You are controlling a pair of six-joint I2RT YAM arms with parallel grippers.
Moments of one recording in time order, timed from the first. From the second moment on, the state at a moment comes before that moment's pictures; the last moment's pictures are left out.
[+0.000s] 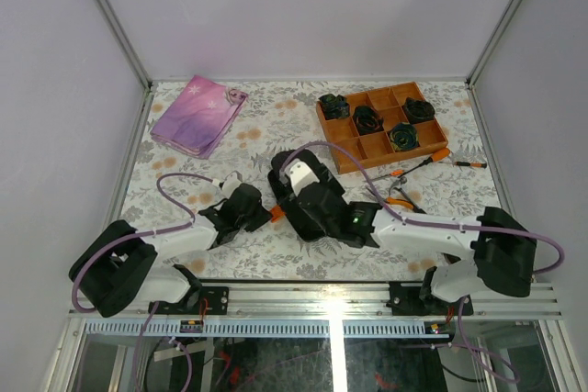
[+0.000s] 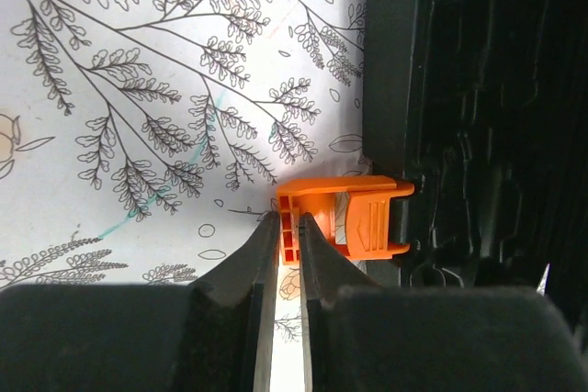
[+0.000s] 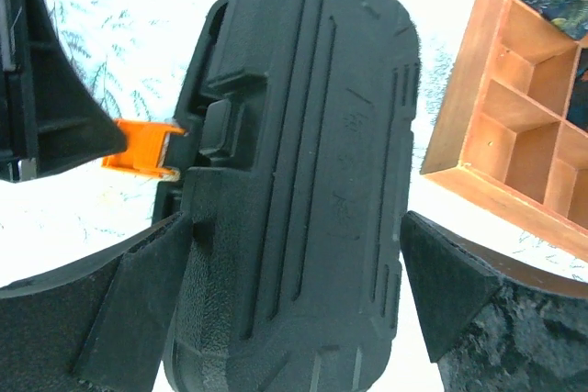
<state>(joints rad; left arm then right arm) -0.68 1.30 0.41 0.04 -0.19 -1.15 1.15 1.44 0.87 -0.07 0.58 0.03</state>
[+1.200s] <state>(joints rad) -0.59 1.01 0.43 -0.43 -0.30 -1.10 0.59 1.25 0.76 -0.14 0.24 0.25</state>
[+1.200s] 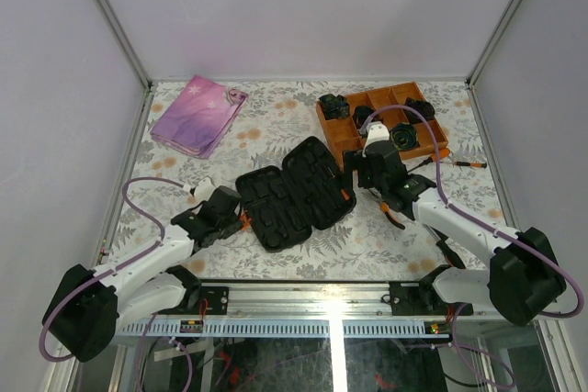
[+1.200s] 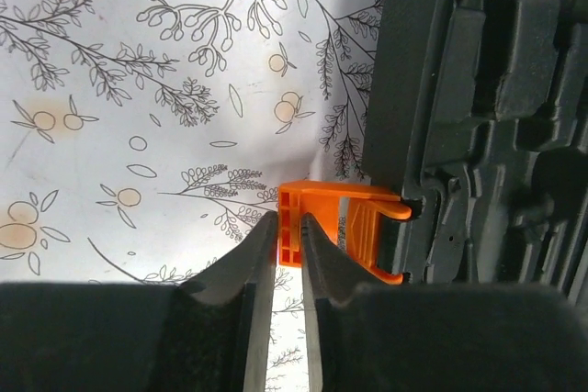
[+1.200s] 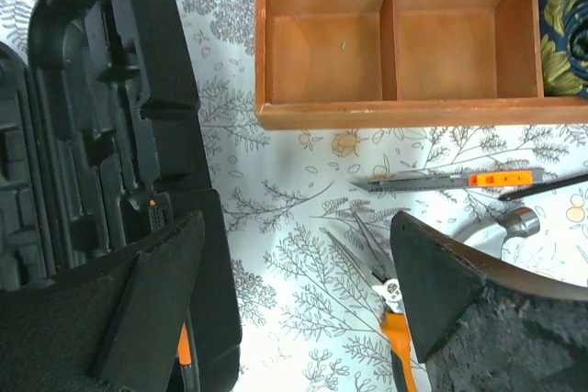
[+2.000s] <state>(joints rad) -0.53 0.95 0.45 -0.49 -0.31 -1.04 0.58 1.12 0.69 -0.22 0.16 0.31</state>
